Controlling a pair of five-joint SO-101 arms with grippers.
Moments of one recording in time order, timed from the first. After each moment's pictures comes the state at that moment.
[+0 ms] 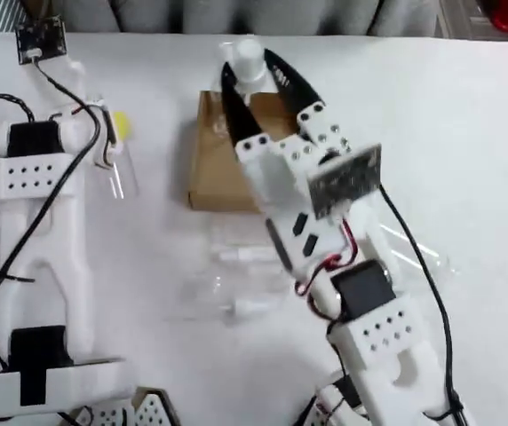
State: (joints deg) left arm -12.0 -7.2 3.0 67.4 11.3; right arm -30.1 -51.2 38.9 2.4 10.2
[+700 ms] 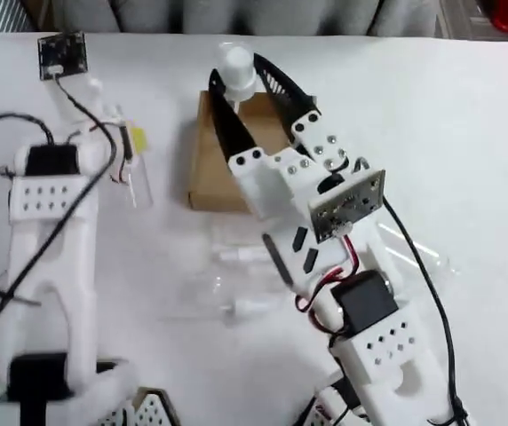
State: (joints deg) left arm -8.2 -17.2 17.3 58.7 11.2; right arm -32.2 -53.3 38.9 2.4 11.4
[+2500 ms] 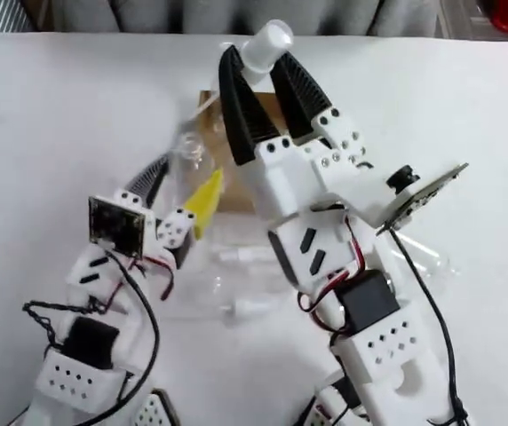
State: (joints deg) left arm 13.8 -79.8 76.4 18.6 1.2; right arm -31.4 -53.3 38.9 -6.8 -13.7
